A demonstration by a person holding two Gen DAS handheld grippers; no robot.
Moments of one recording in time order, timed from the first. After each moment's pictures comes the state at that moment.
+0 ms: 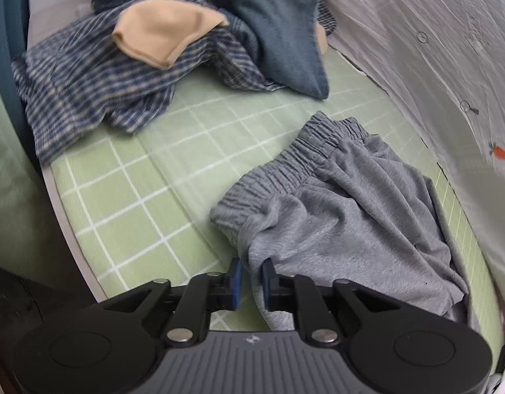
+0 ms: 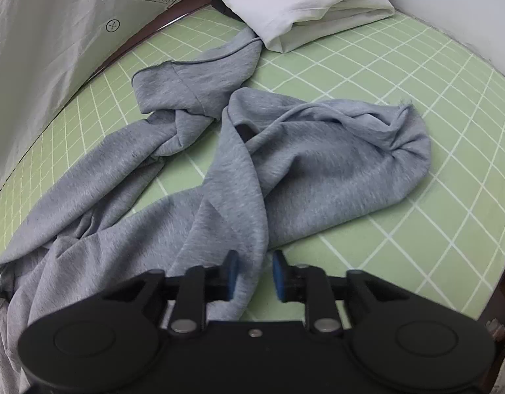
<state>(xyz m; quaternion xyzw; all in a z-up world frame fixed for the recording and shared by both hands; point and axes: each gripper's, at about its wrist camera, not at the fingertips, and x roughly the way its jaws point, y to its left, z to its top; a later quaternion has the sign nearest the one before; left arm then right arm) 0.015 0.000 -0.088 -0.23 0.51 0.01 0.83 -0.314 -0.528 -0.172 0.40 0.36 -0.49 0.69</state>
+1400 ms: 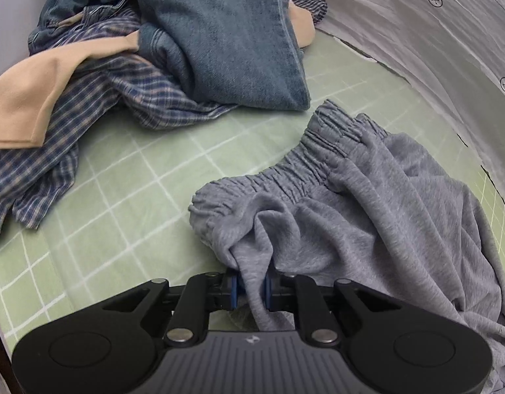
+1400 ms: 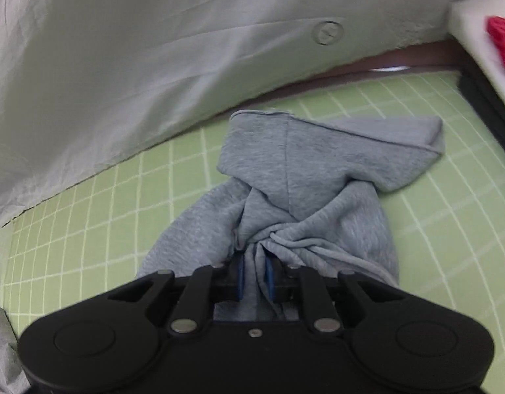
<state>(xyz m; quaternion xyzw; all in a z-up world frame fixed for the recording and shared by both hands) 0.146 -0.099 -0.109 -0.11 0.52 0.06 0.85 0.000 -0.679 -0.190 0.28 0.40 -0.33 0.81</state>
